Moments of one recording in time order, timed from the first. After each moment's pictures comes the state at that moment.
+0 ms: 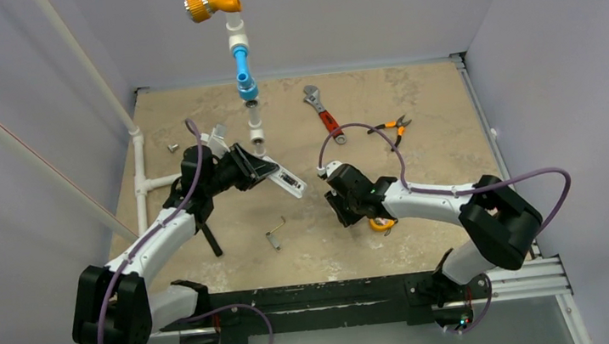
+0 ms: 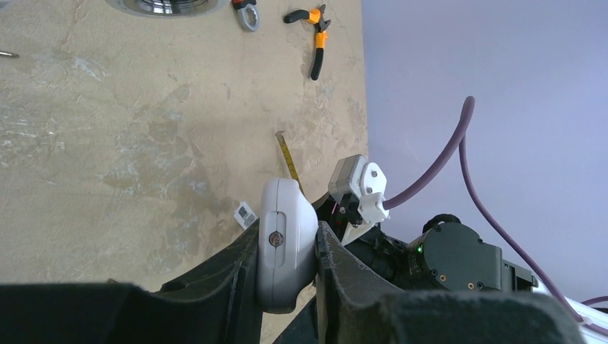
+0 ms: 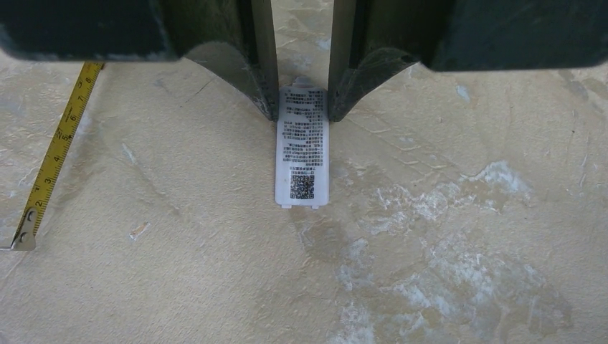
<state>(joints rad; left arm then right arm) -0.30 1.19 0.63 0.18 0.52 -0.98 0.83 1.49 0.76 -0.31 0.12 0.26</state>
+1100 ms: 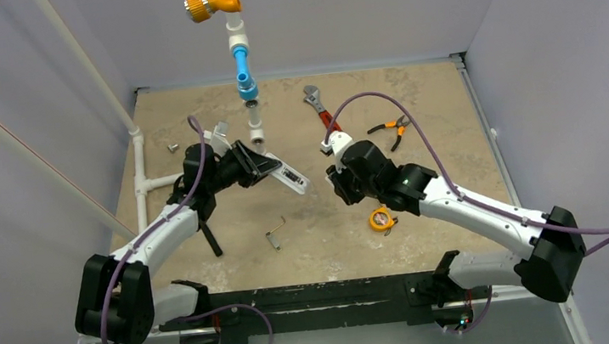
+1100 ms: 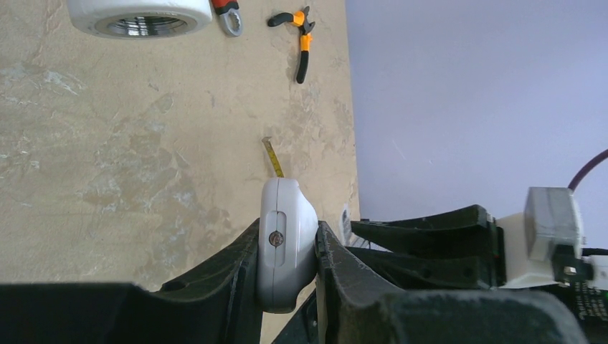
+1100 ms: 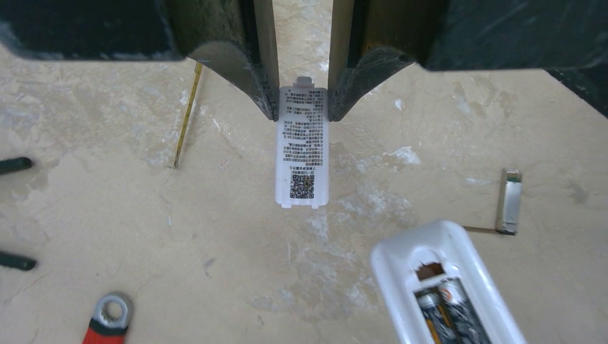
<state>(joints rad) -0.30 1.24 0.63 0.28 0.55 -1.02 0.84 1.21 0.92 -0.47 0.16 0.13</state>
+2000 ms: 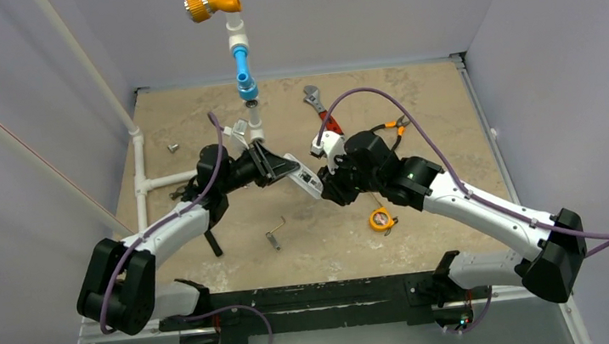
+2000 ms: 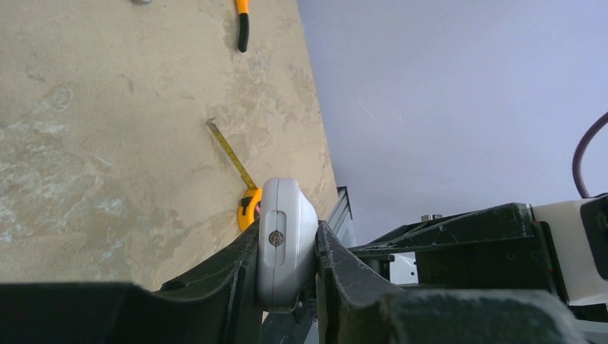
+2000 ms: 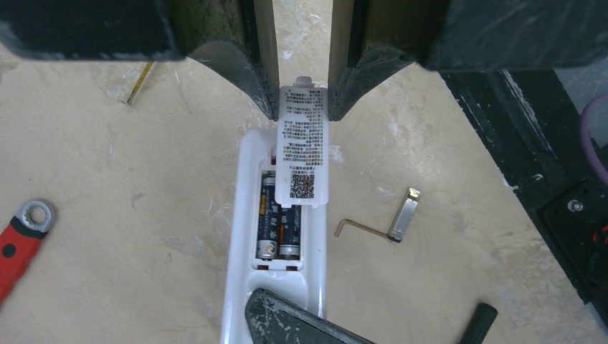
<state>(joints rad) -0.41 1.31 0.63 0.44 0.59 -1.05 0.84 1.19 1.04 -0.51 -0.11 -0.01</state>
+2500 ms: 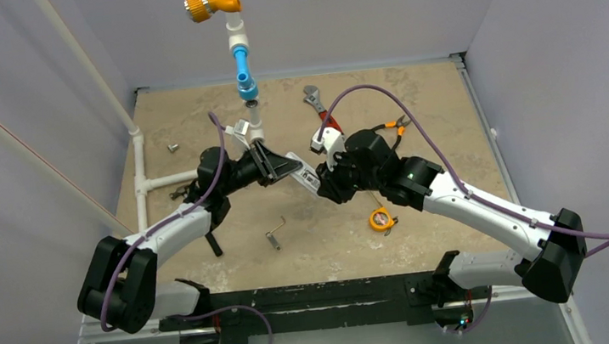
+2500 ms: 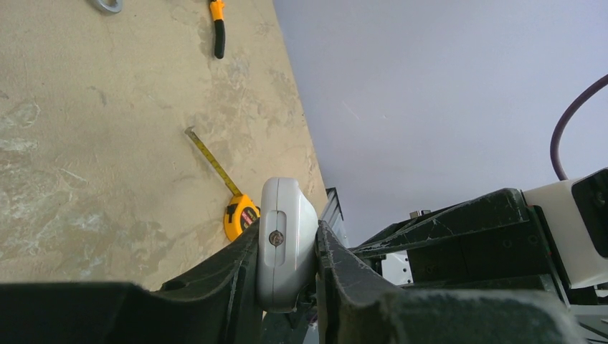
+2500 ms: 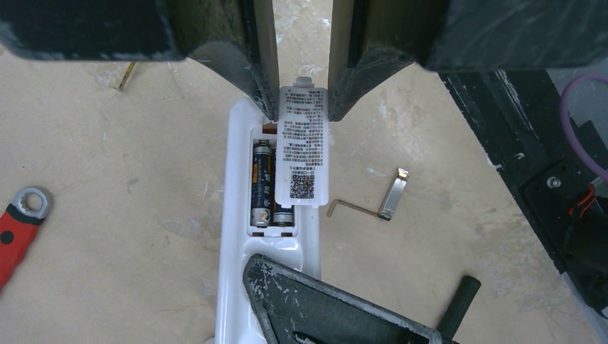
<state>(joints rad) -0.43 1.32 0.60 0.58 0.60 -1.08 0.84 1.19 1.04 -0.46 -0.12 0.03</state>
